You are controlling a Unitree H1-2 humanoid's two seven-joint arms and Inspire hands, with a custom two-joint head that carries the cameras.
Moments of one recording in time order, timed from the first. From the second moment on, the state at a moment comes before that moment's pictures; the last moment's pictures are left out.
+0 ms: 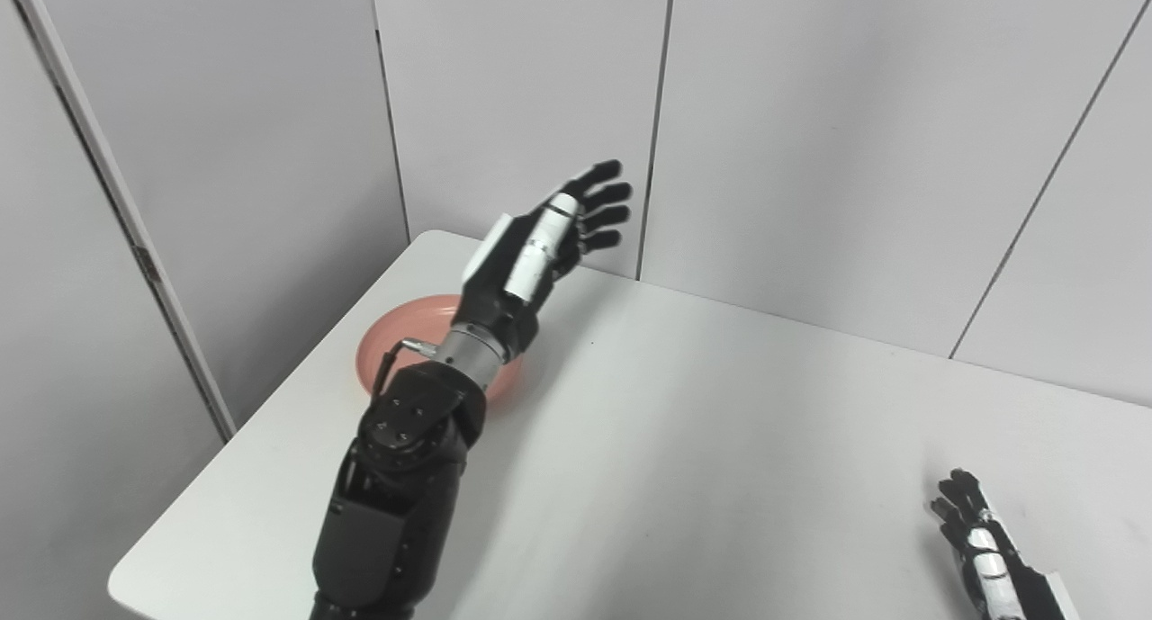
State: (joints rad) left arm -0.47 0.20 0.24 -0.29 -0.20 0.41 -0.10; right arm -0.22 -0.18 0.05 0.14 0.05 -0.13 0.20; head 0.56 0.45
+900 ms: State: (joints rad) left arm -0.46 0.42 0.48 -0.02 -0.29 0.37 -0.04; right arm -0.20 -0.18 0.05 0.12 0.05 -0.12 0.20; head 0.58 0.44
